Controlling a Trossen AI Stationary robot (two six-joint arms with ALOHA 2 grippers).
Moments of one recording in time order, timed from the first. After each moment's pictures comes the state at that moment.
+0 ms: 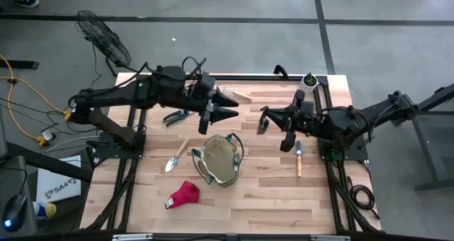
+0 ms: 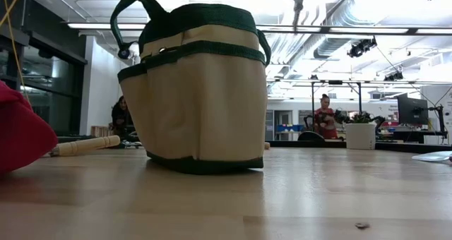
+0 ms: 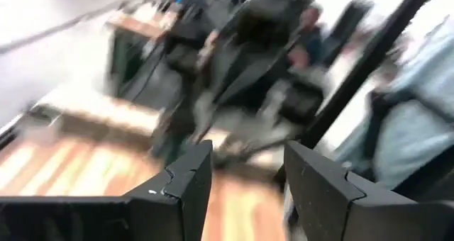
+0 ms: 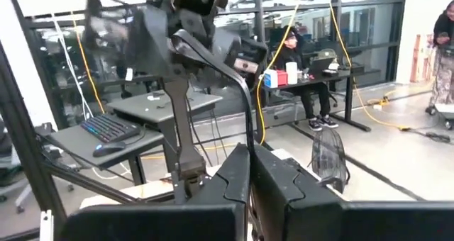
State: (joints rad) left arm -0.01 1.42 1.71 -0.42 0.06 -0.36; right arm 0.38 1.04 1.03 0.11 0.69 0.09
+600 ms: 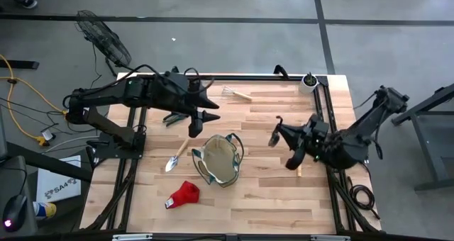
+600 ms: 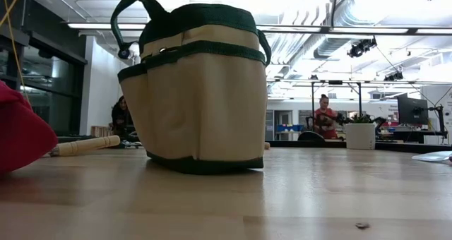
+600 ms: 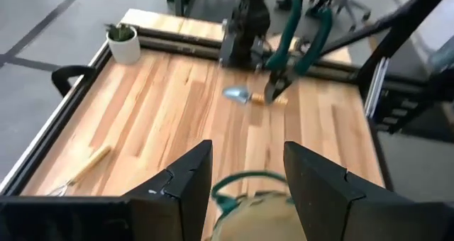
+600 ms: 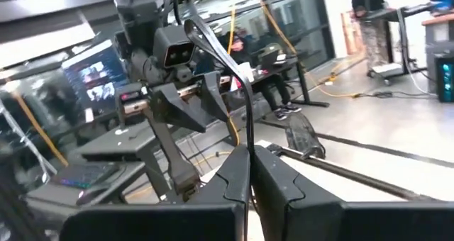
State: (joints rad) left arm -0.01 1.38 1.71 -0.83 -0.06 -0.17; right arm 0.73 1.16 1.03 0.32 1.29 0.21
